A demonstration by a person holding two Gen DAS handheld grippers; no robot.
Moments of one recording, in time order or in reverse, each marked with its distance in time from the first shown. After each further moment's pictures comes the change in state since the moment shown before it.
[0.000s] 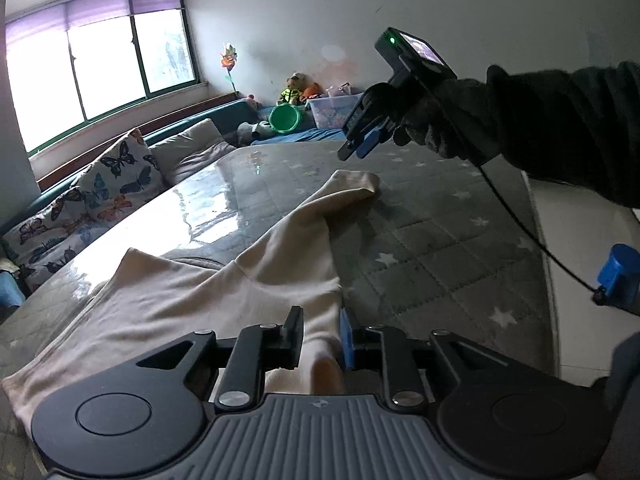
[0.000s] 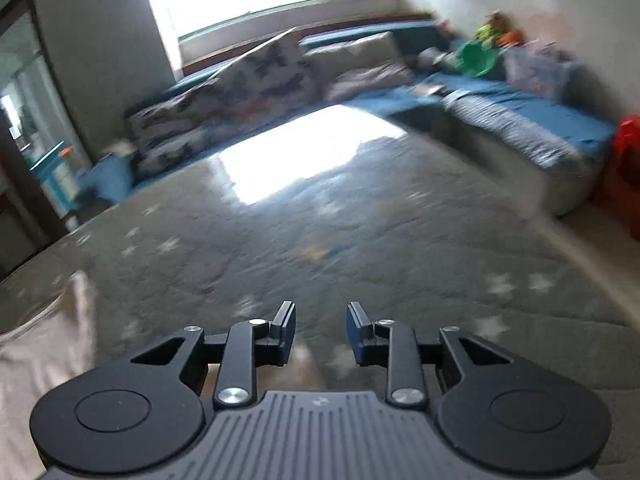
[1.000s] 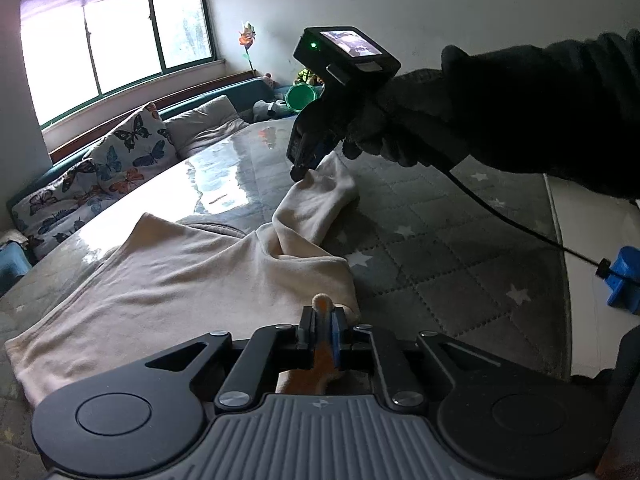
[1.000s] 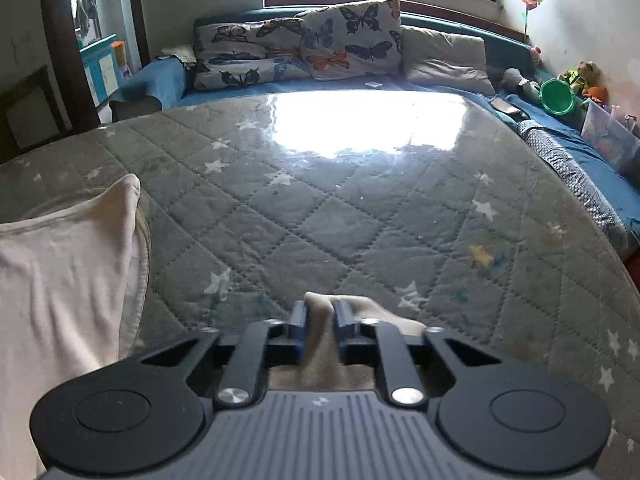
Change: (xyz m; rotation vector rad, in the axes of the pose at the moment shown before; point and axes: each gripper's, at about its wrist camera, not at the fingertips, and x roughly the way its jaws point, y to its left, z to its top) left arm -0.009 0.011 -0.013 -0.058 0.052 0.025; right arm 0.045 0.125 0.001 -0.312 0.092 -0.030
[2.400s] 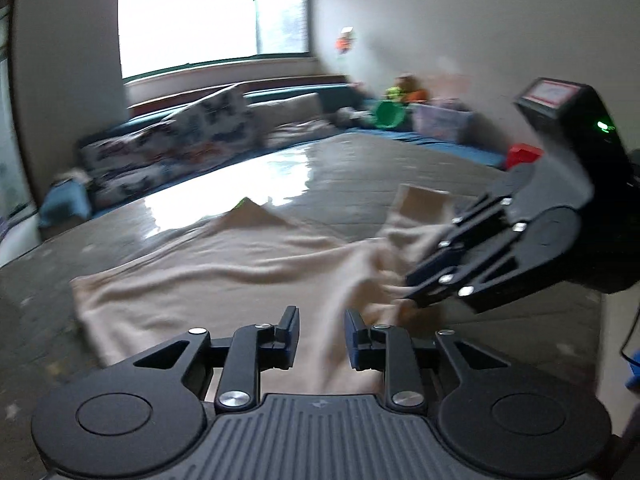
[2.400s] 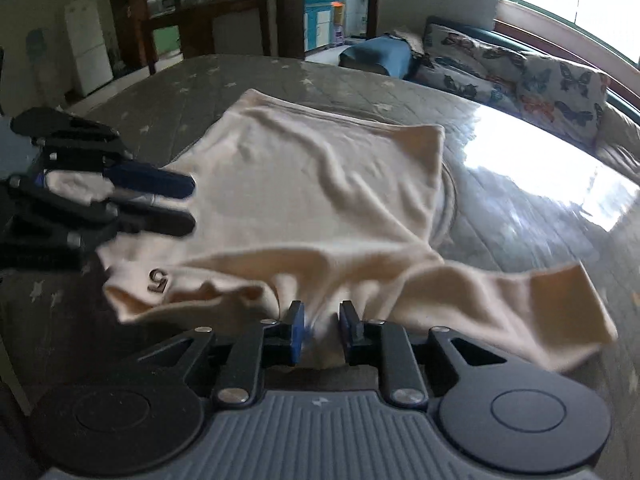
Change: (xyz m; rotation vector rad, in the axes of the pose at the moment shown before) left arm -0.037 0.047 0.003 -0.220 -0.032 0.142; right arm -0.096 0.103 -0.098 -0.463 0.017 0.418
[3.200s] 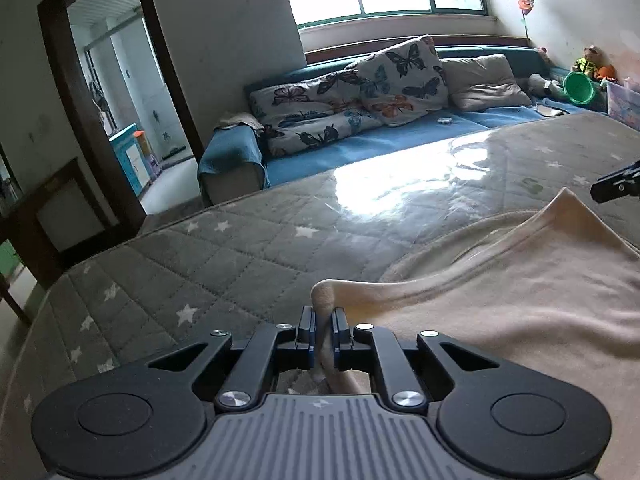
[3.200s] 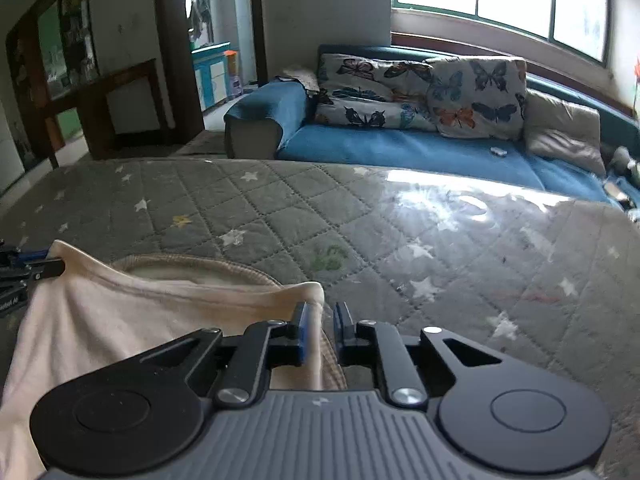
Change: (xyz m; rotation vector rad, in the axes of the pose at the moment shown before) left arm 0.097 0.192 0.019 -0.168 0.165 0.544; right arm 0.114 -0.109 0.140 0.208 -0.128 -0.175
